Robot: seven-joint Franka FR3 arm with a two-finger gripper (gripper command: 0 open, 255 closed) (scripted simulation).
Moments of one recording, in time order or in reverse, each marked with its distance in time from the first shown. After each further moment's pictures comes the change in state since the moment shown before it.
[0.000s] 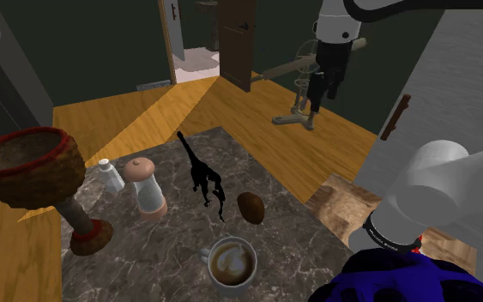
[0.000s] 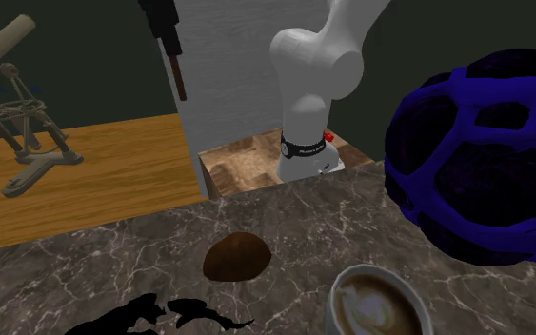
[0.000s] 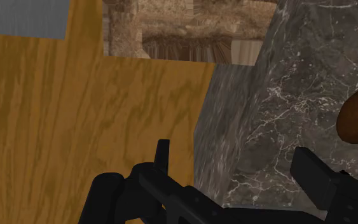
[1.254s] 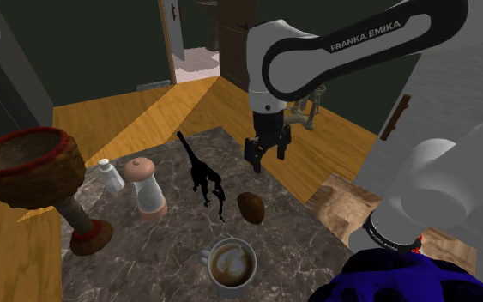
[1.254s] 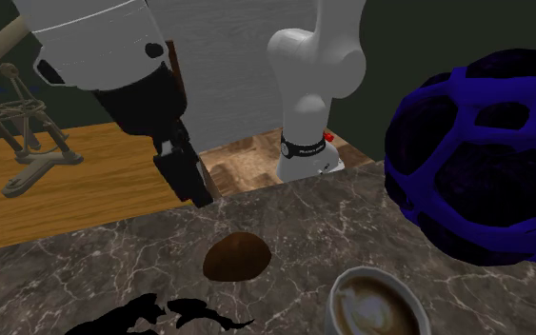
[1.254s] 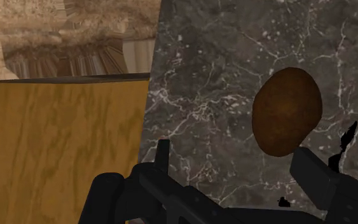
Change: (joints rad) arm 0.106 0.361 0.242 -0.071 0.282 0.318 0.337
